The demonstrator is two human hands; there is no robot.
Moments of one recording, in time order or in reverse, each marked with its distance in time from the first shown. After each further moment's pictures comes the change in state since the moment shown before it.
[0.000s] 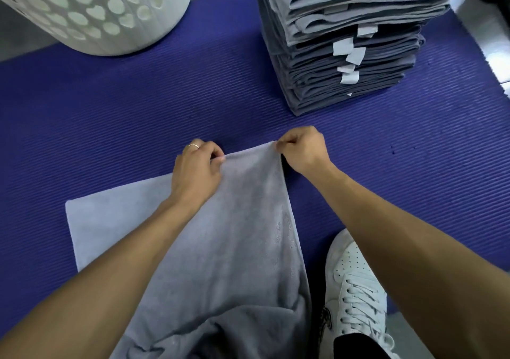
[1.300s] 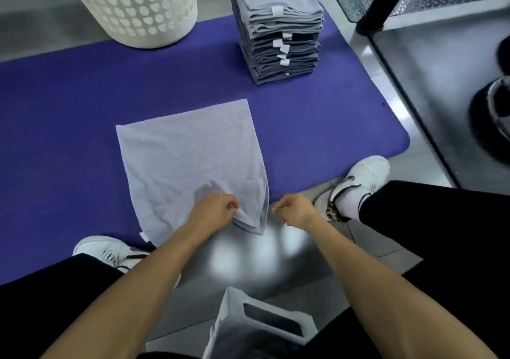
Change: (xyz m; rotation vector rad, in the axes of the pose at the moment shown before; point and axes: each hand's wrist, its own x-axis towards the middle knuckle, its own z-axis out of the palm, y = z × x) left_hand -0.333 0.036 -0.019 -0.004 -0.394 0.169; right_hand -0.378 0.089 -0.038 -0.171 -0.246 0.214
